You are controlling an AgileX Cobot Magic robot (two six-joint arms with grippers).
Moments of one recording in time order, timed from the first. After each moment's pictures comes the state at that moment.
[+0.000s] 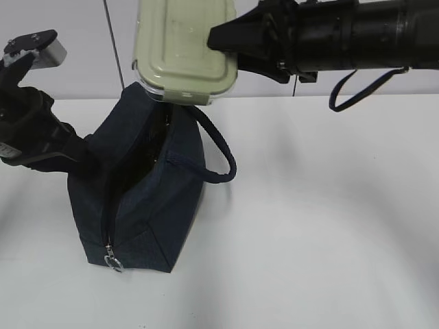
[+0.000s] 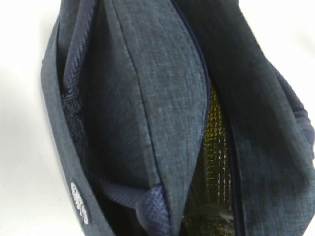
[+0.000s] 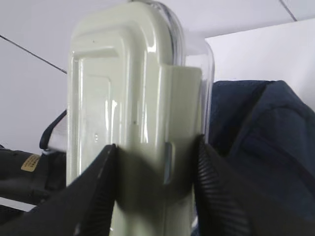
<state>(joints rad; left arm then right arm) -0.23 1.45 -0.98 -0.54 0.80 0.54 0.25 1.64 -1.15 1.71 0.79 -1.16</state>
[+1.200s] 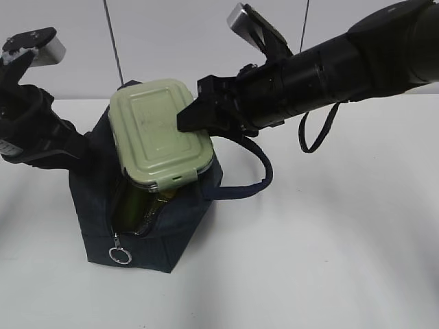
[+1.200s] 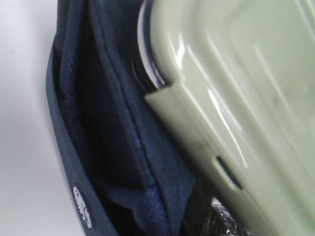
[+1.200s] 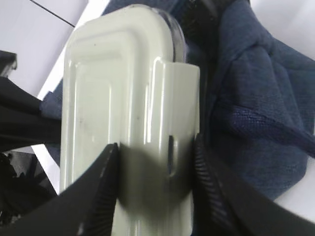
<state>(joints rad) -0.23 1.45 -0.98 -0.54 0.78 0.54 0.38 1.79 -1.25 1.29 0.68 -0.93</state>
